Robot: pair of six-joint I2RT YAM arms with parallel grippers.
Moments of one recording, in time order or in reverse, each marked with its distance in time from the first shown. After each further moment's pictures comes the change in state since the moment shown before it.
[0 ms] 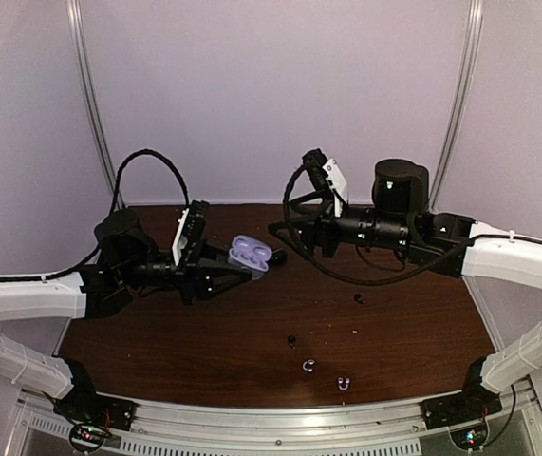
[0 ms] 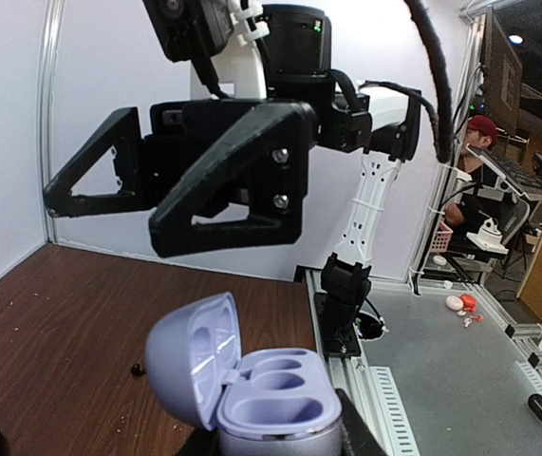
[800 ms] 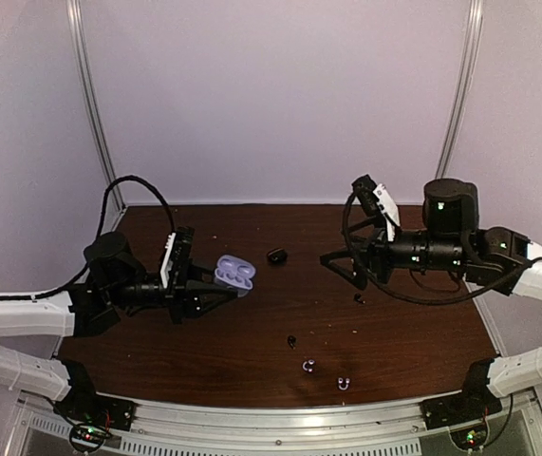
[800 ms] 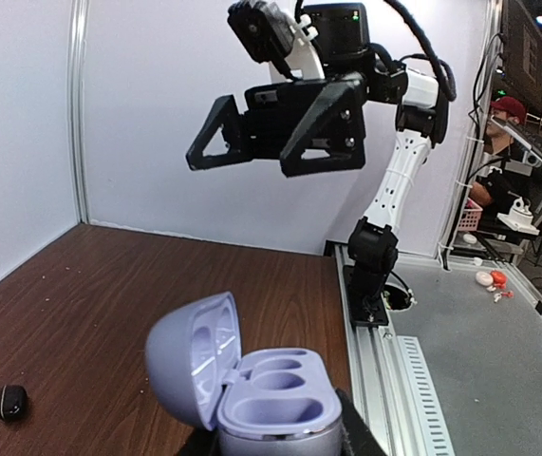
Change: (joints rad) left arm 0.000 -0.115 -0.160 -0.012 -0.083 0.081; right arm -0.035 -0.310 -0.153 -0.312 0.040 0.051
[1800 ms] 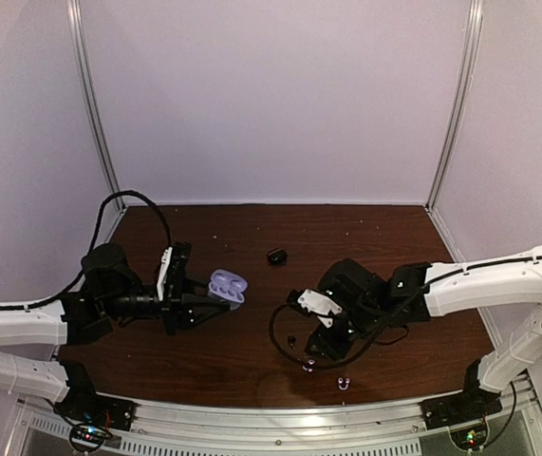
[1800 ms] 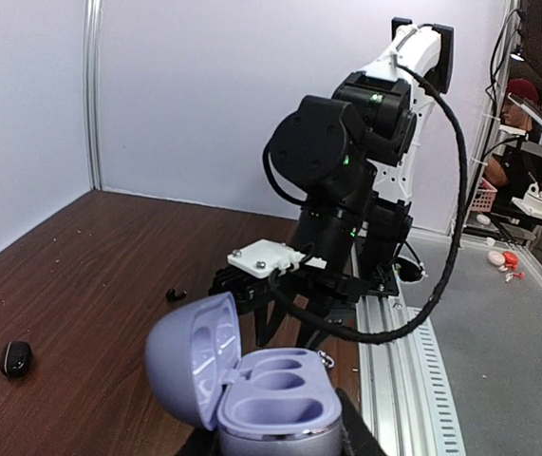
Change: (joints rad) left arm 0.000 -0.087 -0.074 -0.098 -0.042 0.038; right arm 0.191 0.408 -0.099 -0.208 0.092 0.066
